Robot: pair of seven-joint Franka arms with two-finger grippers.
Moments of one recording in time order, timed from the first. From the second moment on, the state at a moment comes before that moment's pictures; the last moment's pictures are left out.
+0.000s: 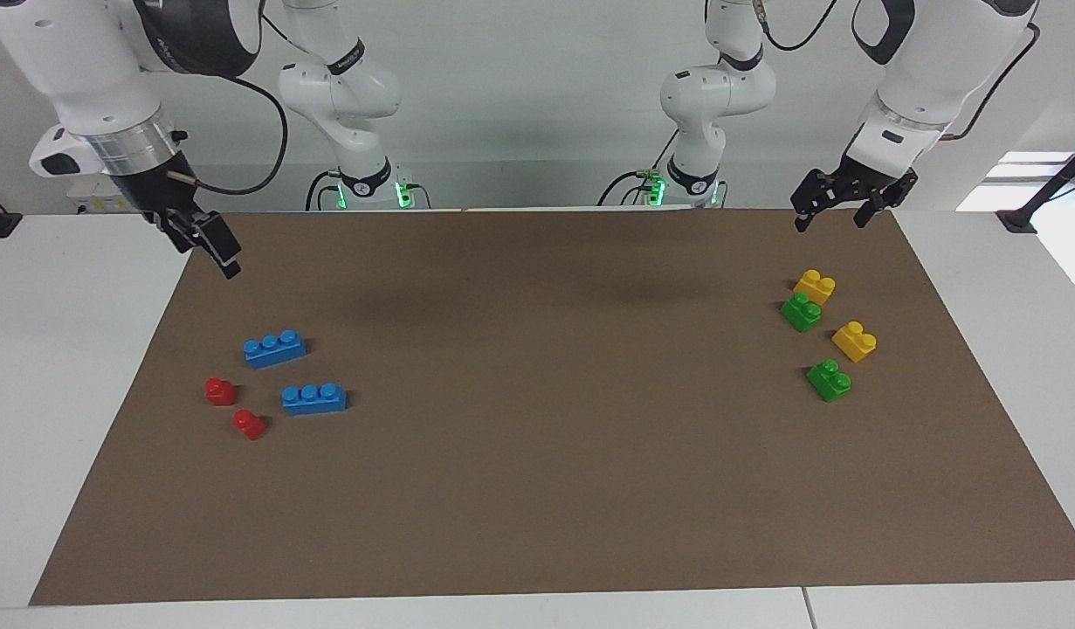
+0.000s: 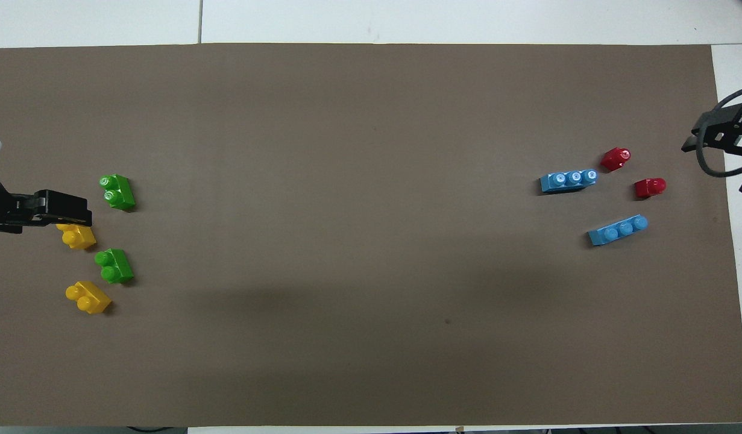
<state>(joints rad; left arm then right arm) 0.10 -0.13 -0.14 -1.77 -0.02 1.61 -0.07 -0.10 -0.01 0.01 -1.64 0.03 1.70 0.63</state>
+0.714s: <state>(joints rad) 0.12 -0.16 -0.14 -1.86 -0.03 1.71 -0.30 -0.19 0.24 0.01 -1.57 0.30 1.72 1.11</state>
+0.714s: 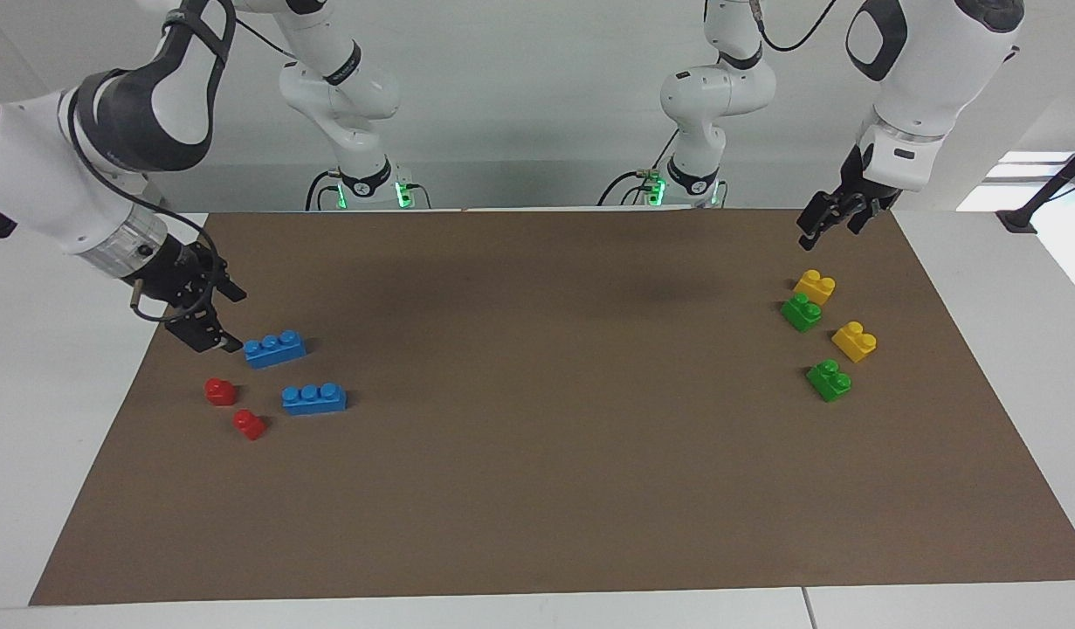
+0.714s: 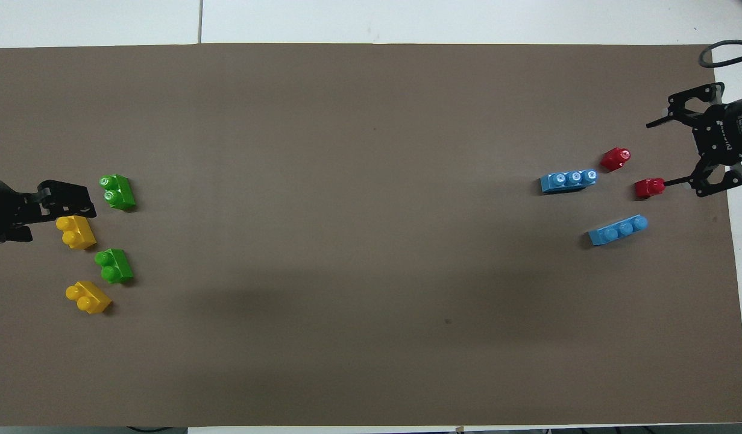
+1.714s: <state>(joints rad) 0.18 -0.07 -0.13 -1.99 -0.03 1.95 -0.46 -0.19 0.37 0.01 -1.65 0.37 1.88 1.12</state>
